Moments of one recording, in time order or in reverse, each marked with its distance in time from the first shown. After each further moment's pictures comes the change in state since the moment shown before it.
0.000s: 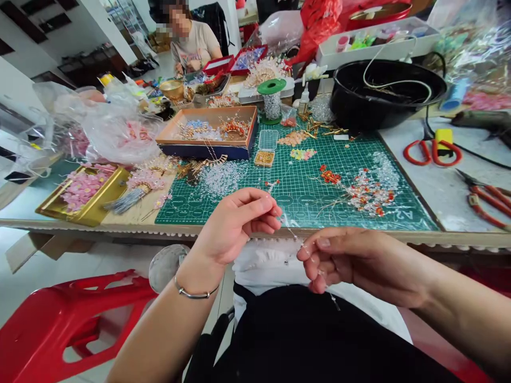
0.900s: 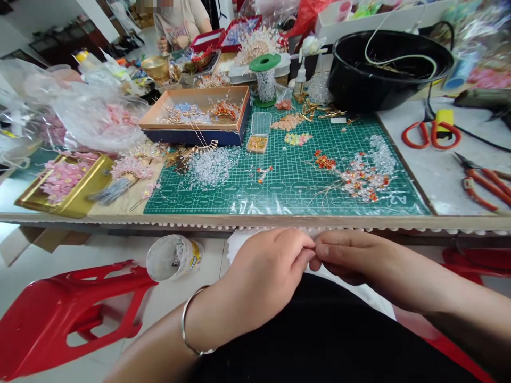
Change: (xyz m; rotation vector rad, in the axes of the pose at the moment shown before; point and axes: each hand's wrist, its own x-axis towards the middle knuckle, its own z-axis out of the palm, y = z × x) left_hand -0.043 -0.033 0.053 1.016 -0.175 0.265; right_hand -0.021 0.010 0.001 -0.599 0.259 -0.008
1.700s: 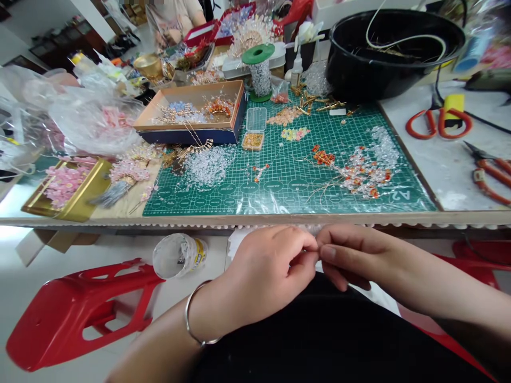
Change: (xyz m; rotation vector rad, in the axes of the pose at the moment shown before) left_hand 0.013 0.002 0.003 0.104 0.039 0.154; right_hand -0.007 0.012 -0.018 -0.065 -0.069 -0.057
